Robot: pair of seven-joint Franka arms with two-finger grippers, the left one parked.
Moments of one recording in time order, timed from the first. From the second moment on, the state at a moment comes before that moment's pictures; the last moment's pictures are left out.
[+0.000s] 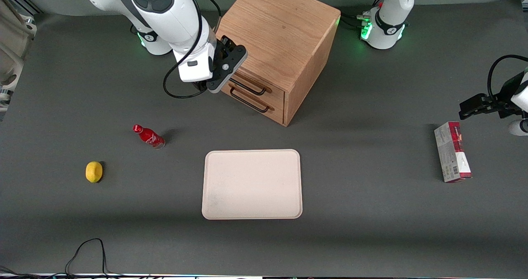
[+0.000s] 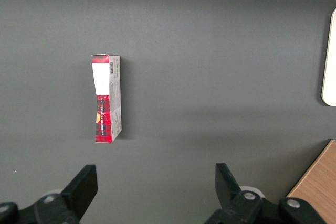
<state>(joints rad) 0.69 0.19 -0.04 -1.51 0.19 1.61 -0.23</state>
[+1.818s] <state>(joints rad) 0.74 0.18 -0.05 -1.86 0.14 1.99 -0.28</state>
